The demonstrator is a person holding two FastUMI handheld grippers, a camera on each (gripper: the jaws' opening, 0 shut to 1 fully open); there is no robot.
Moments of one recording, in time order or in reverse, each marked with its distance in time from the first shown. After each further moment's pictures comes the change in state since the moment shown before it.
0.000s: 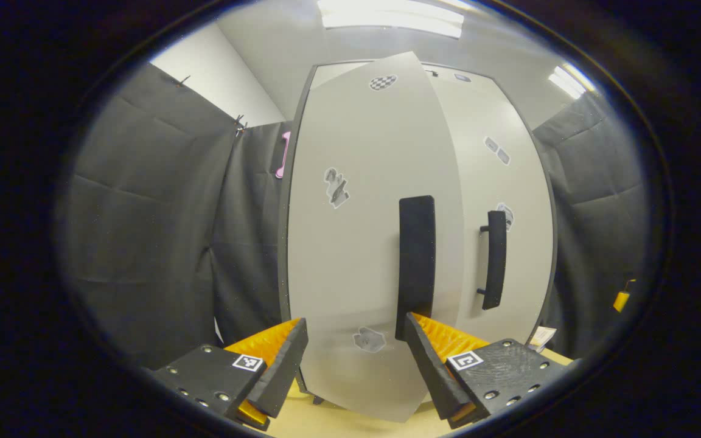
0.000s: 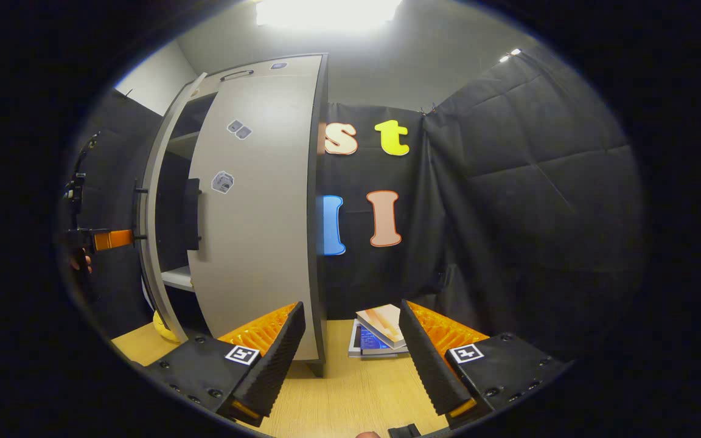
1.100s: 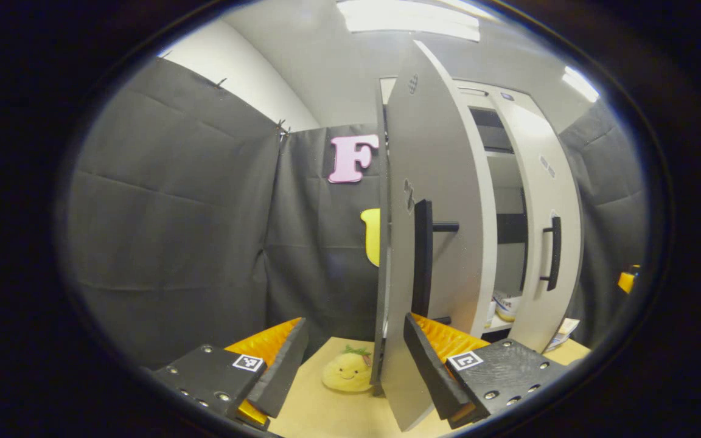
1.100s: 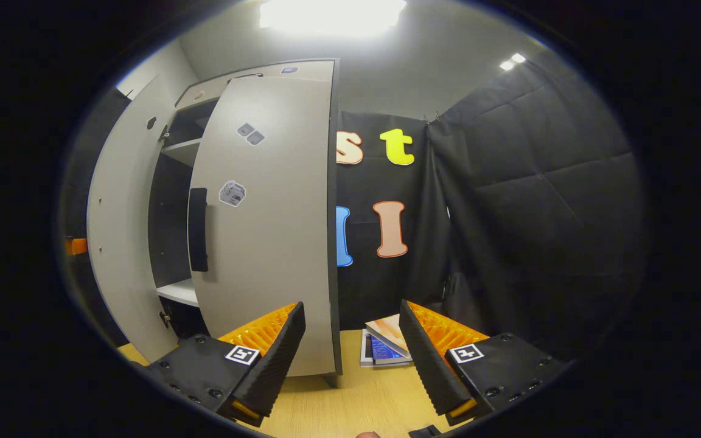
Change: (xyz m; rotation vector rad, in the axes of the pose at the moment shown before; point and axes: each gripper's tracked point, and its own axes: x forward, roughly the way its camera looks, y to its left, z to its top) left arm -0.067 0.135 0.007 -0.011 0.001 0.124; right arm 0.010 0.040 0.025 -0.002 -0.043 -0.030
